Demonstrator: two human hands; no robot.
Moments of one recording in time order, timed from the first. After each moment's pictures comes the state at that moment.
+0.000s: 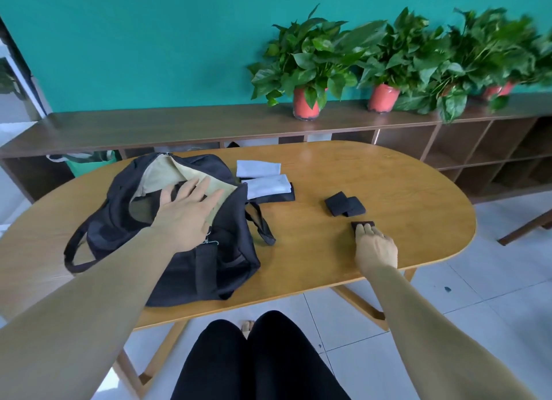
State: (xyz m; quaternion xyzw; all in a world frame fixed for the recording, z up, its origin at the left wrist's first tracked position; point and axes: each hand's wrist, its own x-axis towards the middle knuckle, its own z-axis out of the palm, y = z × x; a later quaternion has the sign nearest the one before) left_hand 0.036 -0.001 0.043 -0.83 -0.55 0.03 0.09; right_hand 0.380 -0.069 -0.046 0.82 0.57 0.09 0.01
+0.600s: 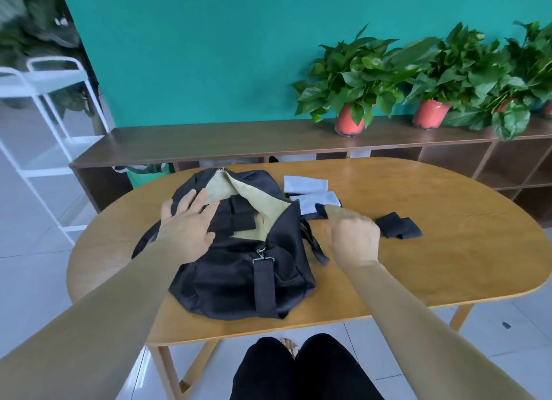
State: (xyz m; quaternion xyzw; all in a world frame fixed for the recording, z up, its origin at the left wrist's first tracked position) left_hand -0.059 0.017 0.041 -0.77 -0.63 0.03 0.09; right_hand 0.230 -0.026 0.020 0.65 0.66 0.27 -0.28
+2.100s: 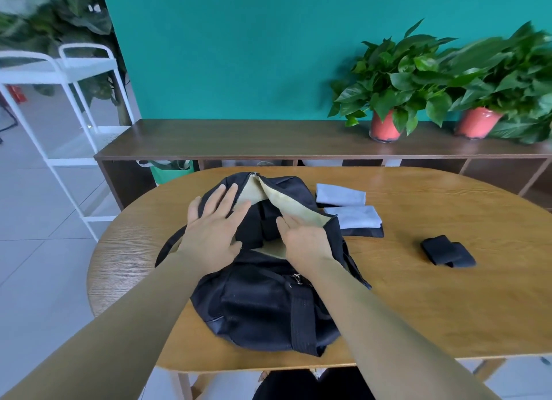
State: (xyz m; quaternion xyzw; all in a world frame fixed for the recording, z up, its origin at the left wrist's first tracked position) left_hand -0.081 0.044 0.034 -0.80 -0.59 -0.05 0.10; right_hand 0.115 0.062 -0.008 0.56 0.81 0.16 -0.10
